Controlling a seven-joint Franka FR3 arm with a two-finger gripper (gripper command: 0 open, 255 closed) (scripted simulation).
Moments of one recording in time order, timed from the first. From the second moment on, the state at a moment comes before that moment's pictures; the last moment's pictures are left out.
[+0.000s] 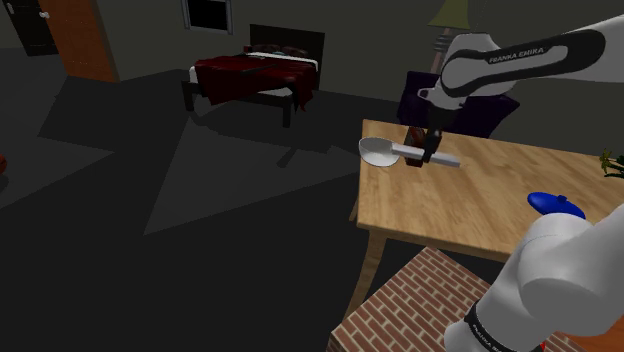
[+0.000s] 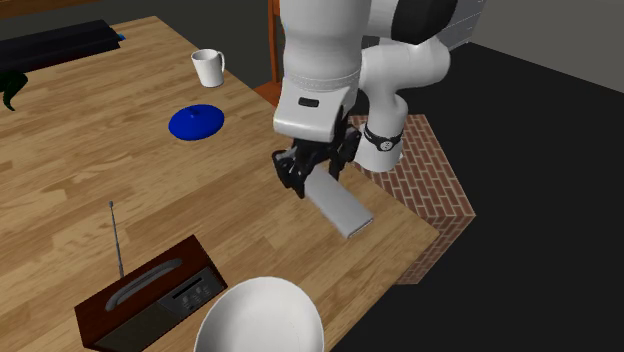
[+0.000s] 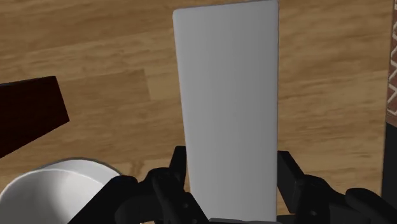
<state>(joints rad) 0.13 -0.46 -0.61 -2.35 -0.29 1.97 -0.81</state>
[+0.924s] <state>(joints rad) 0.16 0.25 -0.74 -1.72 0.17 1.92 -1.11</state>
